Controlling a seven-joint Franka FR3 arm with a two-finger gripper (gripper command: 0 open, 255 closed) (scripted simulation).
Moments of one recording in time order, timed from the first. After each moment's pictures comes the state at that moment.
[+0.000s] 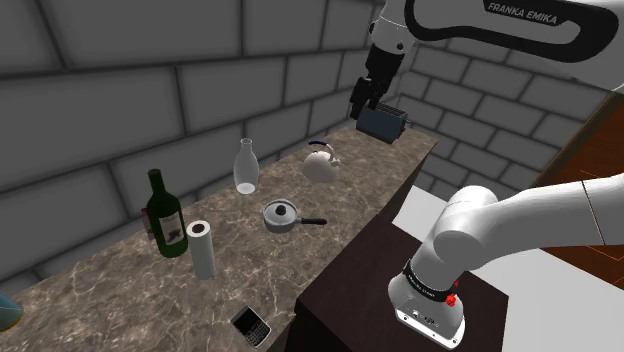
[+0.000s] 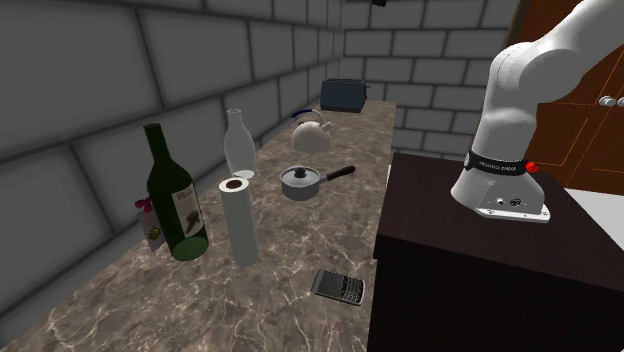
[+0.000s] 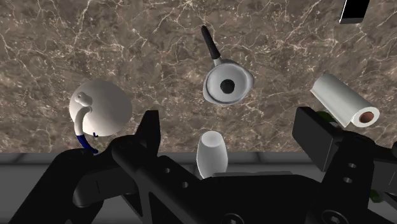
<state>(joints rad) 0.02 -0.78 -0.02 -2.30 -0.07 1.65 -0.03</state>
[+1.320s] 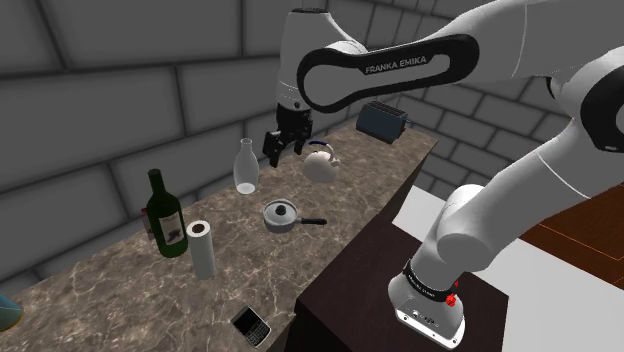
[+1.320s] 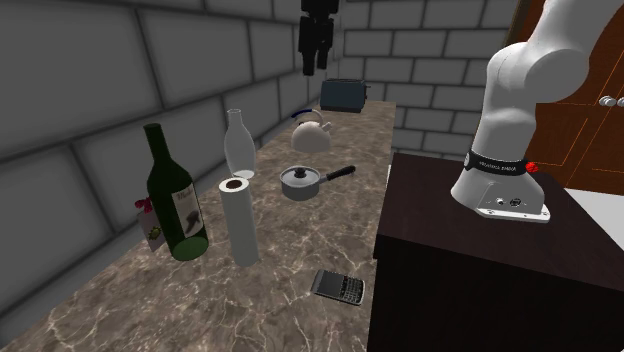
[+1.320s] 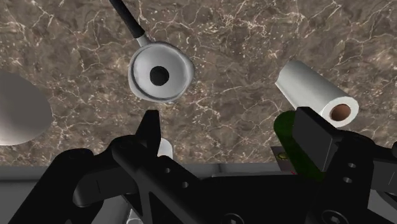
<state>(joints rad) 0.09 -0.35 0.23 -2.30 0.02 2.03 0.29</state>
